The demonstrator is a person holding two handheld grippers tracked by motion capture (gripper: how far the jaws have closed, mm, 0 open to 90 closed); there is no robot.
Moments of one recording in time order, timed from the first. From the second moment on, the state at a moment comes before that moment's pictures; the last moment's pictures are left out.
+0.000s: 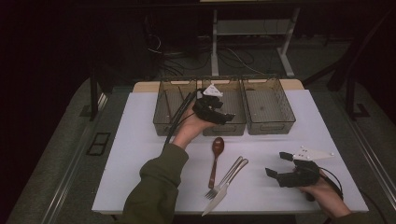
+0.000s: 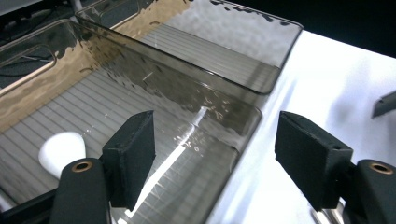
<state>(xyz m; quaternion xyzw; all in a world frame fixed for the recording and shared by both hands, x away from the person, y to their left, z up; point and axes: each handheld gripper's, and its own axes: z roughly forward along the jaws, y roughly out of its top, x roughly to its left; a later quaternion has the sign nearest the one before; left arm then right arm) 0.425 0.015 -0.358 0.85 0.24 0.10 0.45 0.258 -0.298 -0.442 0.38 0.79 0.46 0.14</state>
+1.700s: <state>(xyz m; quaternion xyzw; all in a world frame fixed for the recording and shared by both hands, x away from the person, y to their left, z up) 0.293 0.038 -0.440 0.91 0.19 0.02 0.37 0.258 -0.299 -0.443 0.39 0.79 0.45 0.14</state>
